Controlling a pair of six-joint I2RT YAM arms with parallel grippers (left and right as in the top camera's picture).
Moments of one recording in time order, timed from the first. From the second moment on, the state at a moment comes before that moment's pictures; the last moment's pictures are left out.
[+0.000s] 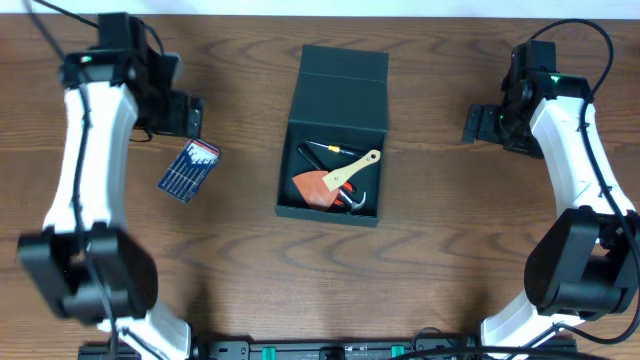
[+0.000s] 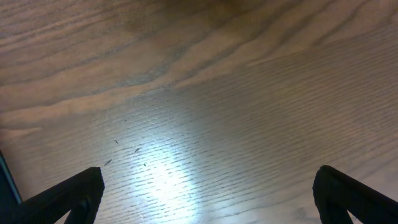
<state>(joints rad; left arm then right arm) 0.08 1.84 1.69 -1.18 0.05 0.18 -0.10 1.83 1.52 -1.03 0.10 0.19</state>
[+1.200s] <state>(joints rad) 0.08 2.08 1.44 -1.03 0.04 0.44 -0.10 1.83 1.52 -1.00 0.10 0.19</state>
